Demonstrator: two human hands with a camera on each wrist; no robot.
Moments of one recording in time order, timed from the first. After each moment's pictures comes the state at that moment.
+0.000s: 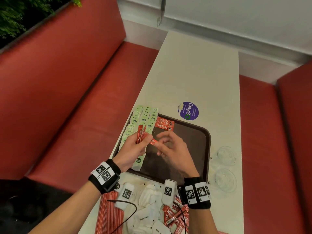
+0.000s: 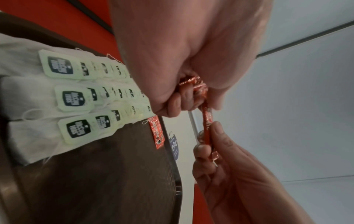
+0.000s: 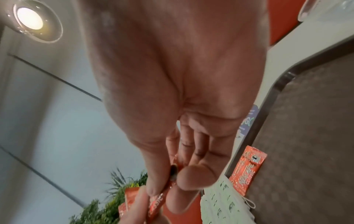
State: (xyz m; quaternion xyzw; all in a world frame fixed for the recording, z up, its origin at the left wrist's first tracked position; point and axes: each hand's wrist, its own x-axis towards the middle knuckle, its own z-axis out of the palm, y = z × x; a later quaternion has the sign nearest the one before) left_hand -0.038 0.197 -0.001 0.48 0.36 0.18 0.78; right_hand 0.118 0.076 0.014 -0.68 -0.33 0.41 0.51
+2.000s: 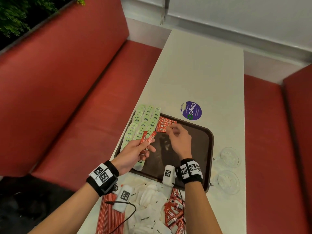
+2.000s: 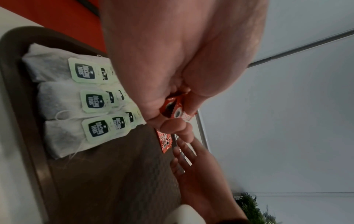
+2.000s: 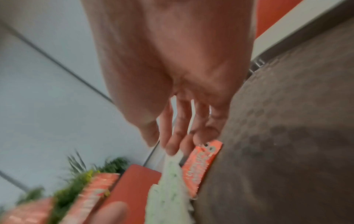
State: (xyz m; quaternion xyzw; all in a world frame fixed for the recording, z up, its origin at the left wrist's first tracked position) left_hand -0.050 0.198 -0.010 0.46 0.39 0.08 0.79; right_hand 0.160 0.115 -0.045 -0.81 -0.25 0.27 0.45
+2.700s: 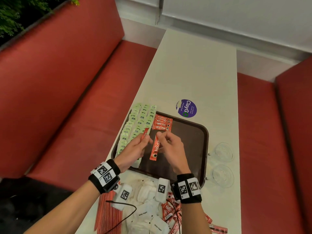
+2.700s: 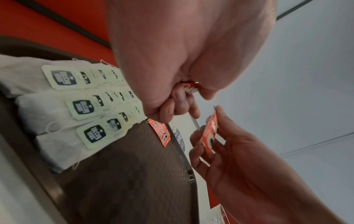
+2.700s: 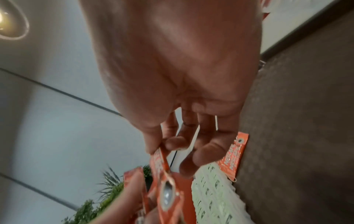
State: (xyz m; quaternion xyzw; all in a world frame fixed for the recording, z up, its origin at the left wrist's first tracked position) left_hand -0.040 0.181 0.005 0.57 0.37 0.07 0.73; right_hand 0.111 0.077 -0.008 -0.71 -0.27 0.38 0.53
